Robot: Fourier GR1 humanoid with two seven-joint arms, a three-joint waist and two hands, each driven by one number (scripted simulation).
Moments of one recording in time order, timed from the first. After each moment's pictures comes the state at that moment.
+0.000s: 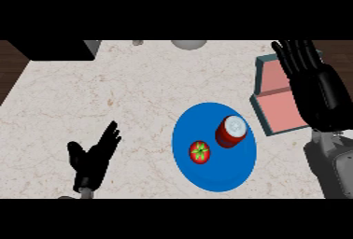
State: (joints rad) left arm 0.00 0.25 -0.32 -1.32 0.39 0.21 0.02; right arm -0.41 -0.33 0.10 -1.72 -0.27 -0.12 0.13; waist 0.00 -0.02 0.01
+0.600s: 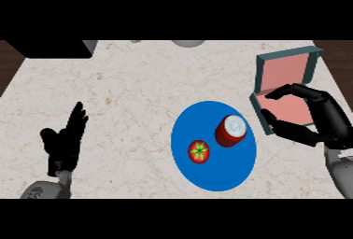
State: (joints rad) left arm -0.08 0.34 -0.20 -1.32 0.28 0.35 -0.02; right arm -0.24 -0.48 0.13 -1.58 0.04 -0.06 -0.16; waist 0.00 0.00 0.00
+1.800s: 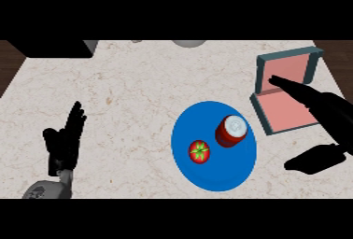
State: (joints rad) left arm -0.08 0.30 -0.15 -1.31 0.20 0.35 -0.01; right arm -0.28 -0.69 0.21 -1.87 0.24 0.32 0.39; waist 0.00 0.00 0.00
